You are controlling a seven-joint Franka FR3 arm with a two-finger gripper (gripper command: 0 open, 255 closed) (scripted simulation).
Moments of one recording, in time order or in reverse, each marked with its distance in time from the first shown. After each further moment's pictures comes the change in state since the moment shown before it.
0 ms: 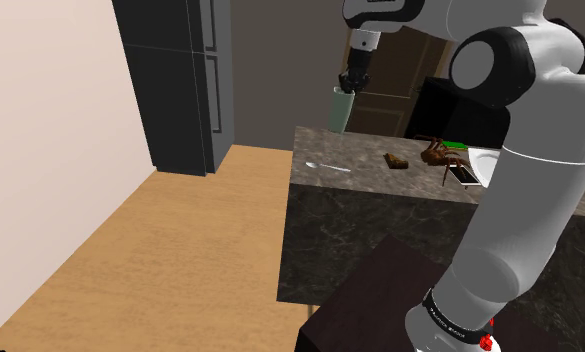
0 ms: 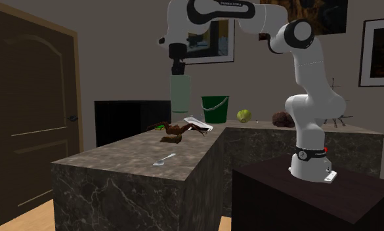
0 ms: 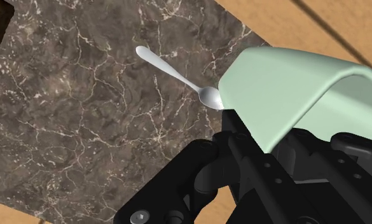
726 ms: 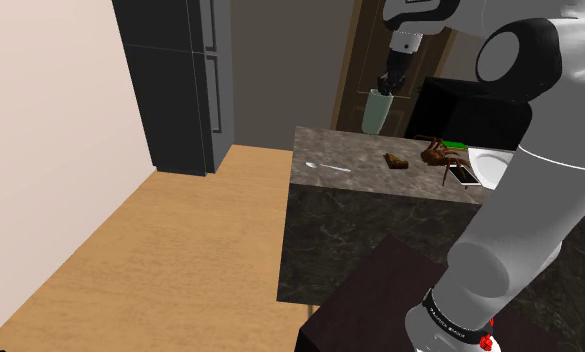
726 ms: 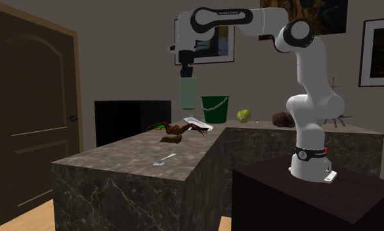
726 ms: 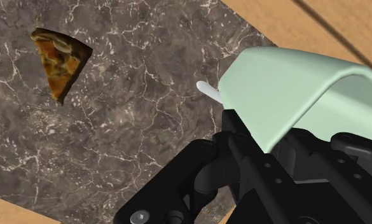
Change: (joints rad) arm -0.110 -0.101 -0.087 -0.116 -0.023 0.011 -0.200
